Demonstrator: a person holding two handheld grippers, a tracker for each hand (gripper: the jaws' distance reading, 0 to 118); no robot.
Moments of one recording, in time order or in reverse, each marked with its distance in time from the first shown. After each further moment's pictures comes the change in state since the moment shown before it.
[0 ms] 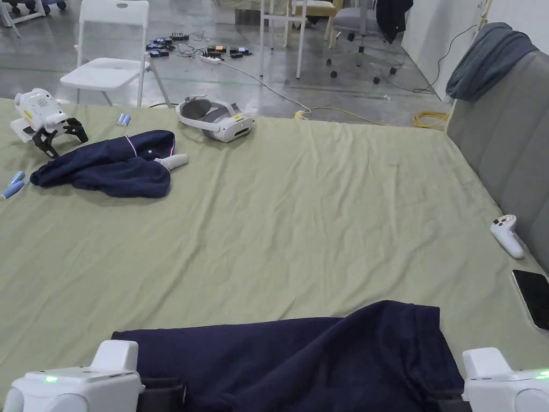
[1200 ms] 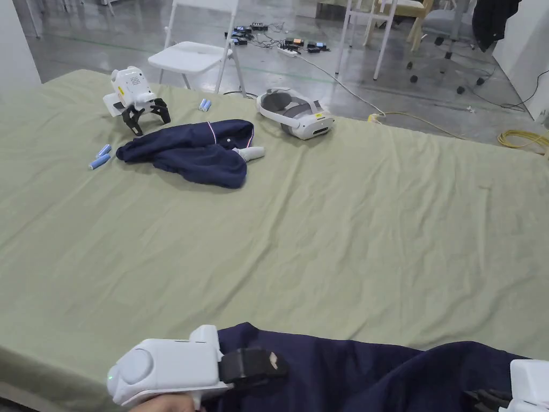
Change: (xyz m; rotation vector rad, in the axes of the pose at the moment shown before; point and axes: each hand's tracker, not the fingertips) left arm -0.055 0.019 -0.098 -0.054 -0.599 0.475; right arm -0.095 0.055 0.041 0.167 0.181 0.071
